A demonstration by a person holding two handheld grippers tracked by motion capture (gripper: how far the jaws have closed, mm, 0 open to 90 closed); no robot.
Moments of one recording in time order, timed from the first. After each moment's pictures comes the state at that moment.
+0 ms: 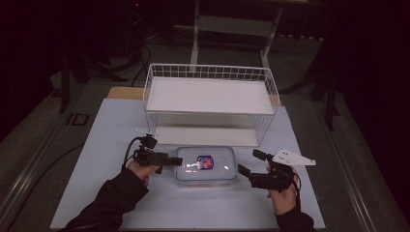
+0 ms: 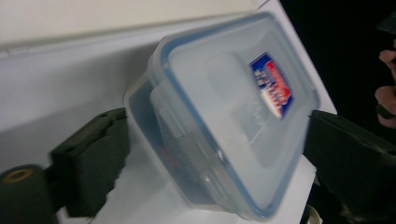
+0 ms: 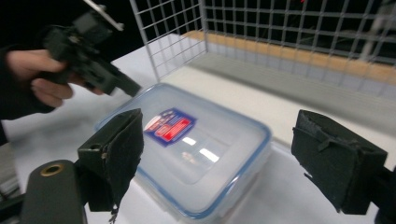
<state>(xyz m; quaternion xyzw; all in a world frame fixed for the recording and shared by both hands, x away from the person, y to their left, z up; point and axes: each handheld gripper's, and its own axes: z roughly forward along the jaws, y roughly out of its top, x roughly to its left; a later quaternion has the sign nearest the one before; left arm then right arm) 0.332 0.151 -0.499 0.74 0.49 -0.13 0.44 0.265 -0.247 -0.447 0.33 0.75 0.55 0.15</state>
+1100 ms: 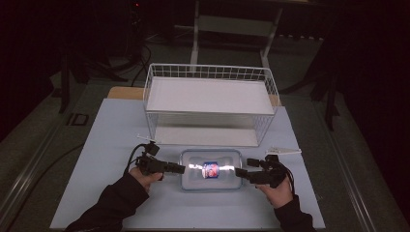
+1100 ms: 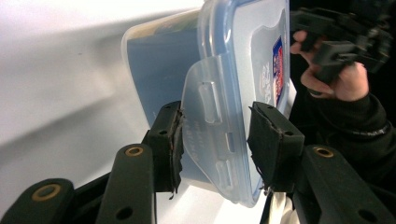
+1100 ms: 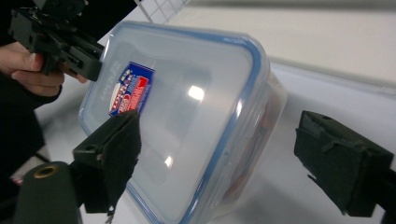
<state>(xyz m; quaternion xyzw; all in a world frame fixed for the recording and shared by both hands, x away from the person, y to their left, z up) 0.318 0.147 -0.511 0.74 0.44 -0.19 0.47 0.304 -0.256 -0.492 0.41 0.77 0.49 -0.01</state>
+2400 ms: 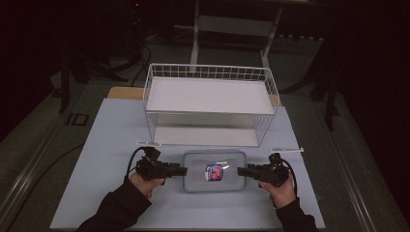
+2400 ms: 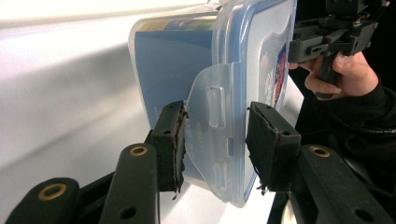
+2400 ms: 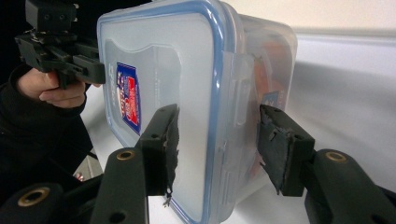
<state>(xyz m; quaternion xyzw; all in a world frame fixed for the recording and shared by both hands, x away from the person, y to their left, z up) 0.294 0.137 -0.492 0.75 0.42 -0.12 0.50 0.306 -0.266 -0.490 0.43 0.75 0.50 -0.09</state>
